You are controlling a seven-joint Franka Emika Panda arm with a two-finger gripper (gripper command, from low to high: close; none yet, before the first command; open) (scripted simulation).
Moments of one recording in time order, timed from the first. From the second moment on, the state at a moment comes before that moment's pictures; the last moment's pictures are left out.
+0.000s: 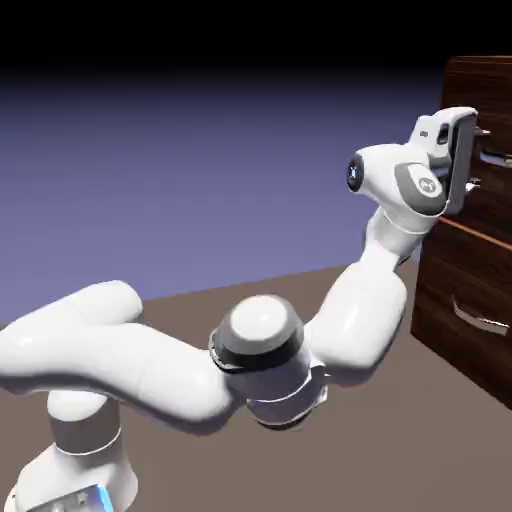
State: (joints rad) arm 2.23 -1.61 -1.19 -1.53 -2.70 2.44 0.17
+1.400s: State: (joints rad) arm 1.56 -1.74 -1.06 -2.55 -2.55 2.08 0.30
